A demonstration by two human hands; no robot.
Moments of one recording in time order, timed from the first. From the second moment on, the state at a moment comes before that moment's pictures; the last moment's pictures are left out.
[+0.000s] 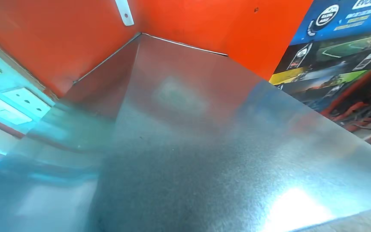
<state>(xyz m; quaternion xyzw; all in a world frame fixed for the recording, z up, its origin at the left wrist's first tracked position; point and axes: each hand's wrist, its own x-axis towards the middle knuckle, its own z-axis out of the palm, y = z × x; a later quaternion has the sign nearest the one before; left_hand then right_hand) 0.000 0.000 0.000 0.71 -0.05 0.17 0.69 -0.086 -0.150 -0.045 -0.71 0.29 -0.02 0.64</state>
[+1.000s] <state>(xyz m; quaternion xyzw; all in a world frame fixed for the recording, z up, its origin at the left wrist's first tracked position) -0.009 0.005 -0.004 0.69 -0.26 0.25 0.63 -0.068 -0.138 -0.065 -0.55 0.28 -0.02 0.79</state>
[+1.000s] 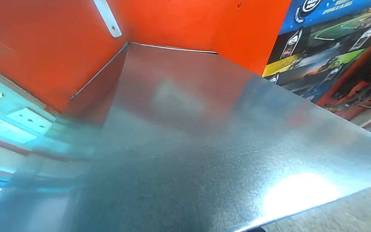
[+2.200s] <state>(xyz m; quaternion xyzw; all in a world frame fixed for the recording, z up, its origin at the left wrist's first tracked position) -0.016 0.007 0.008 0.64 -0.30 0.26 0.66 -0.073 -0.147 -0.054 -0.47 0.33 -0.07 0.82</state>
